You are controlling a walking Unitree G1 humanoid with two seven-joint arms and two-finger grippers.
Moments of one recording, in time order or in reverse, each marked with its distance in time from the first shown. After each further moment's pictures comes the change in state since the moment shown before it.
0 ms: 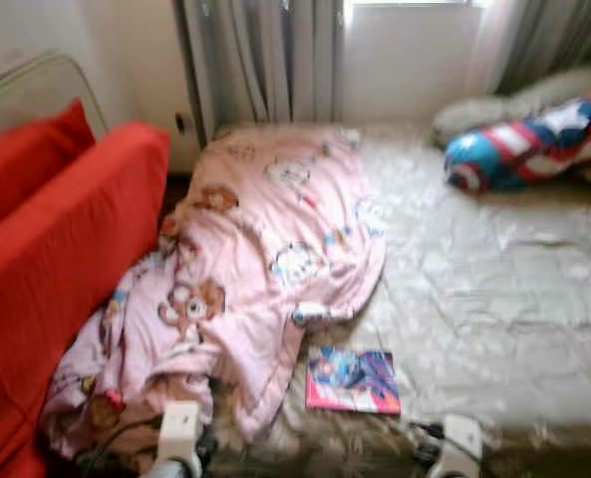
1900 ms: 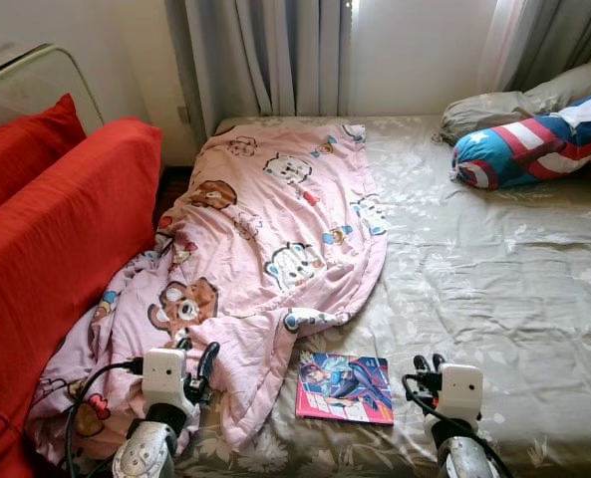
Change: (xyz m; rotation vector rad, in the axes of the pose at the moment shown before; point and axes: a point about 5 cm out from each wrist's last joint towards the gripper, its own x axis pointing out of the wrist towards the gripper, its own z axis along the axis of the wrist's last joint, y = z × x) left arm -0.045 -0.012 0.100 0.064 -0.757 -0.127; right arm -0.021 0.012 0.075 -0.182 -0.602 0.038
